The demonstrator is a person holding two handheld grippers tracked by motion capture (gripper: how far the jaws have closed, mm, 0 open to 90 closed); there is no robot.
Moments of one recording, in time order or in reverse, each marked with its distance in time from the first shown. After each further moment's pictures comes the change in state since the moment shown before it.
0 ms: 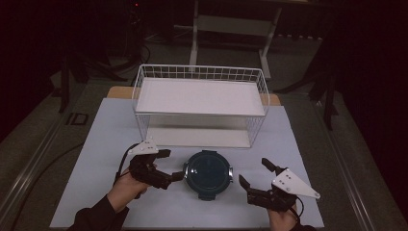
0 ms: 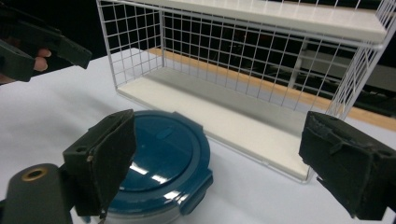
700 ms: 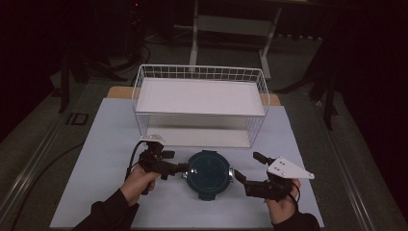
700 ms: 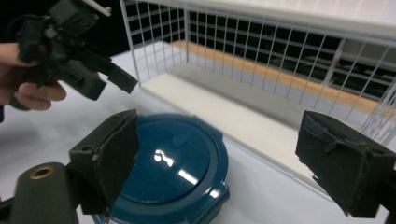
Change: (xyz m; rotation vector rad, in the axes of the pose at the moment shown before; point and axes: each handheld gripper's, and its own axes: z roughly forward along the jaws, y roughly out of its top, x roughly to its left) left arm 0.038 -0.010 0.040 0.112 -0.022 -0.287; right arm -0.014 0.013 0.023 0.074 0.144 0.017
